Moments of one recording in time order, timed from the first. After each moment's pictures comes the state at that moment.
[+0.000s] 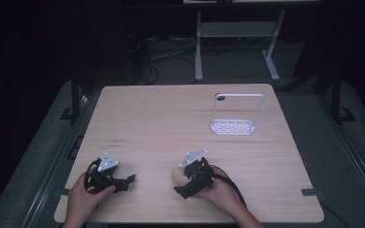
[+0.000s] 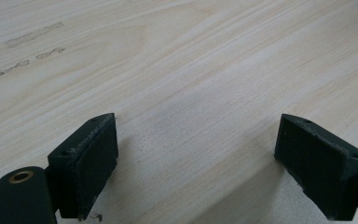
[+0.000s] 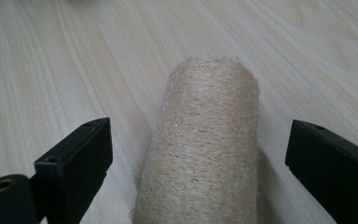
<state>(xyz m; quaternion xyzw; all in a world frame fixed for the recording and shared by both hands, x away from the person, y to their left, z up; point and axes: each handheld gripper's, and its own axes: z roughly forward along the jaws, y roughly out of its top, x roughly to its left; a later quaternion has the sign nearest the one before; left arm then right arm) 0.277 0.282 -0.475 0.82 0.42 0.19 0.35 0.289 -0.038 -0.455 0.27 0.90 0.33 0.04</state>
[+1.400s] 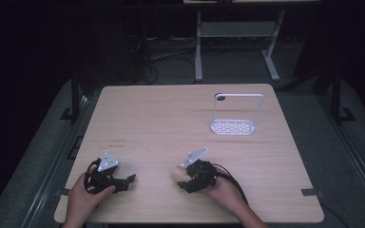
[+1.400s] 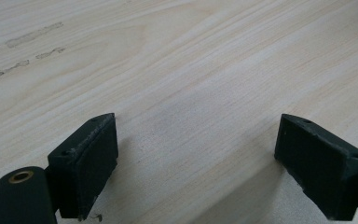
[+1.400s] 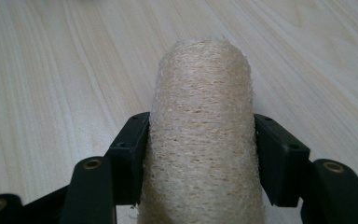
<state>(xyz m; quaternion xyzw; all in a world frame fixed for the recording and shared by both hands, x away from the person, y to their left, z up) 0.277 0.282 -0.475 0.82 0.42 0.19 0.35 0.290 -0.046 -0.449 0.25 0.91 0.33 0.04</state>
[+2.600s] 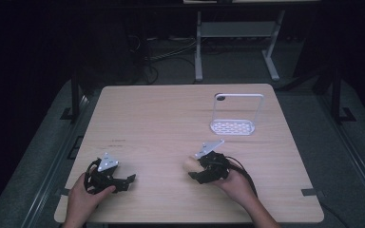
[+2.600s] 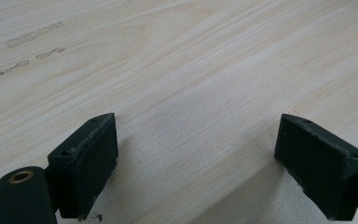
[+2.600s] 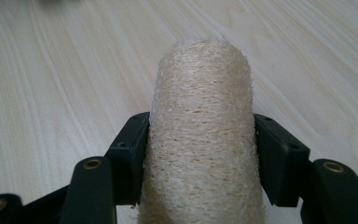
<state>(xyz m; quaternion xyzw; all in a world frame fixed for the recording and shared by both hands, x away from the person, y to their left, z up) 0.277 0.282 -0.475 0.81 0.42 0.19 0.35 0.305 -0.082 -0.434 0.28 0.90 0.34 0.06</state>
